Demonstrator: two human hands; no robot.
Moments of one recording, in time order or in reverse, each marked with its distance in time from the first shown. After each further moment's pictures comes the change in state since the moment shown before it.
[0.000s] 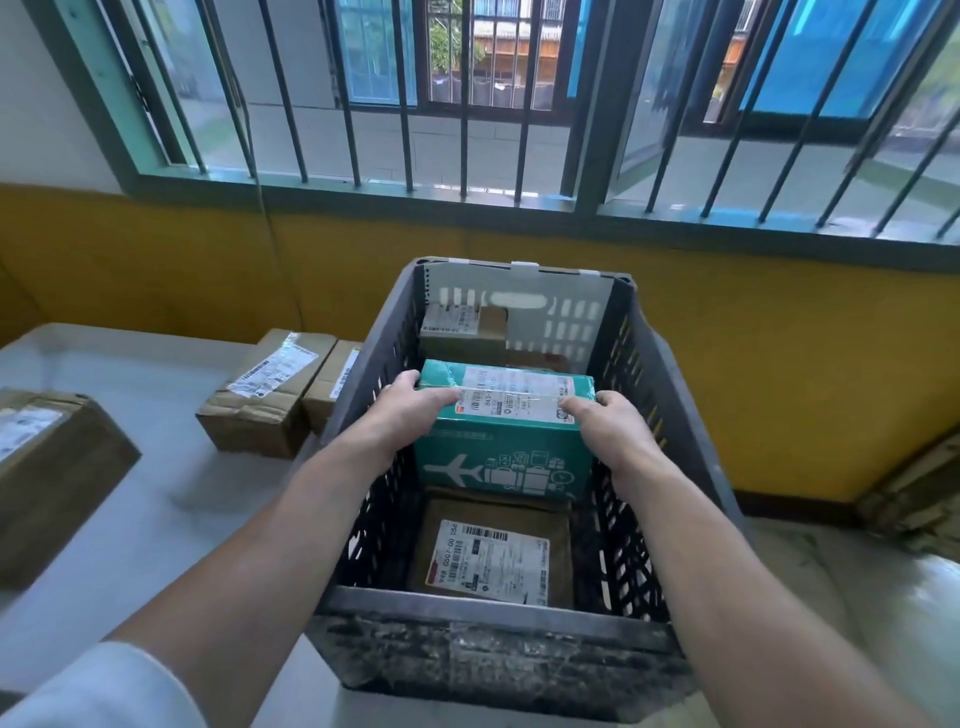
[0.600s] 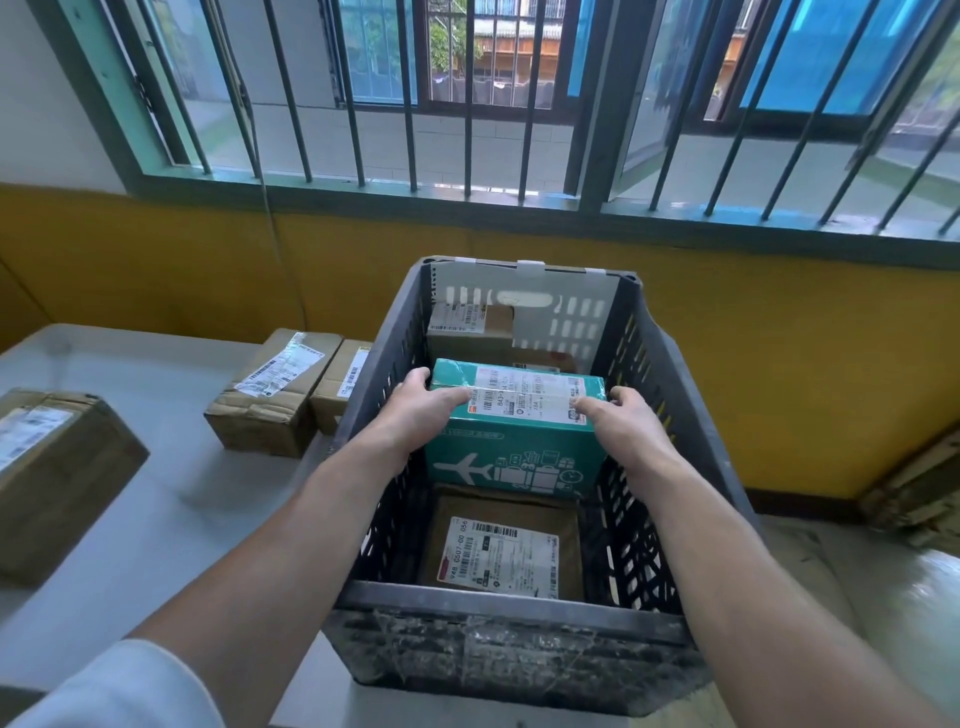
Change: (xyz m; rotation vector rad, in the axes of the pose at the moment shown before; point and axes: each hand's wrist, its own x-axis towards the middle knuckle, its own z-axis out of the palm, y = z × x) left_hand -0.002 -0.003 0.001 -0.032 0.000 0.044; right_hand 0.000 0.004 -0.001 0.018 0.035 -0.045
